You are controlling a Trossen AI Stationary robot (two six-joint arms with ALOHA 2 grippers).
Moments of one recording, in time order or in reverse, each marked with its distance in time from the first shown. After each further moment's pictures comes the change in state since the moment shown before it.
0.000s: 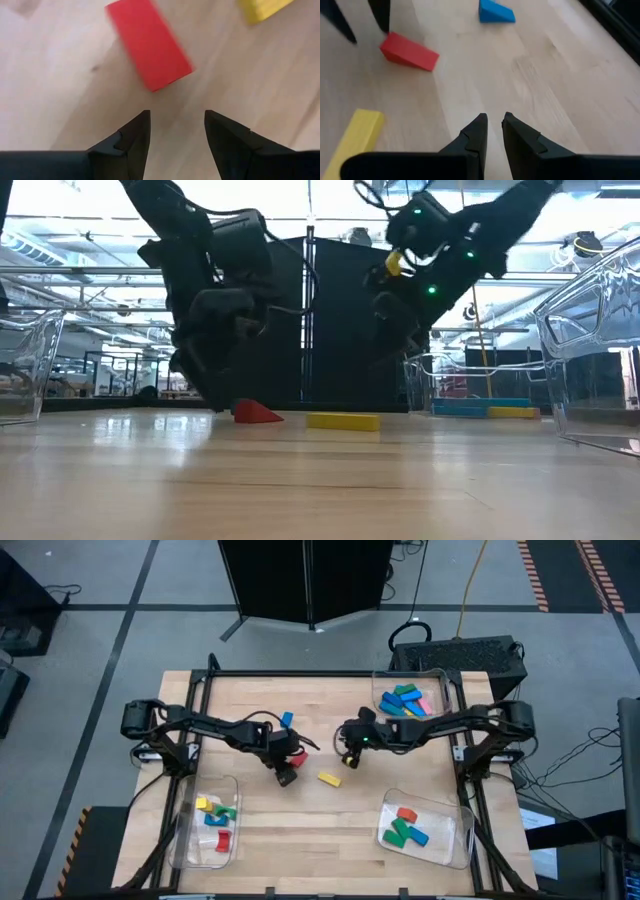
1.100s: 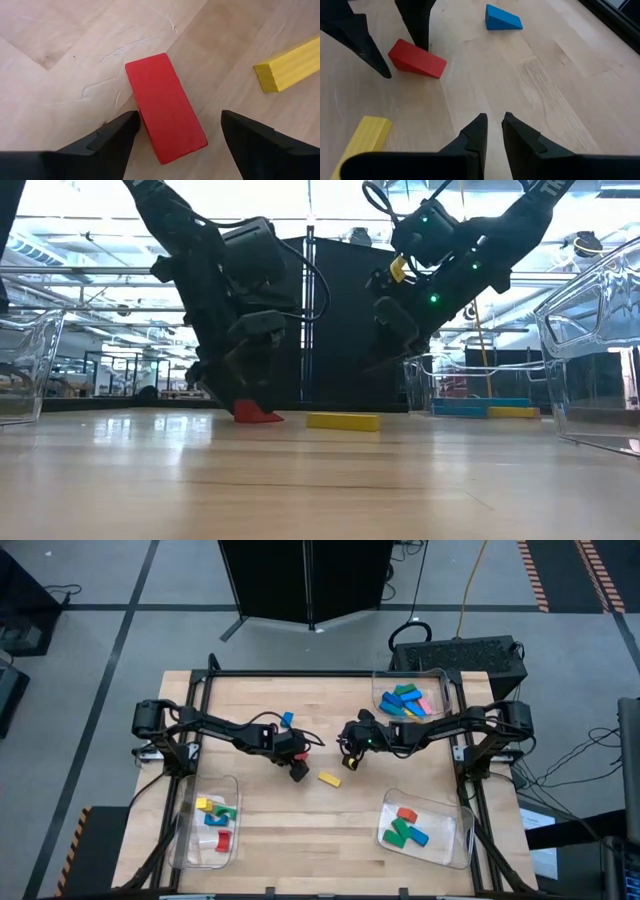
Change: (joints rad) left arm 0.003 0.110 0.007 0.177 -0.131 -0.121; right arm -0.009 0.014 -0.082 0.189 -0.032 0.009
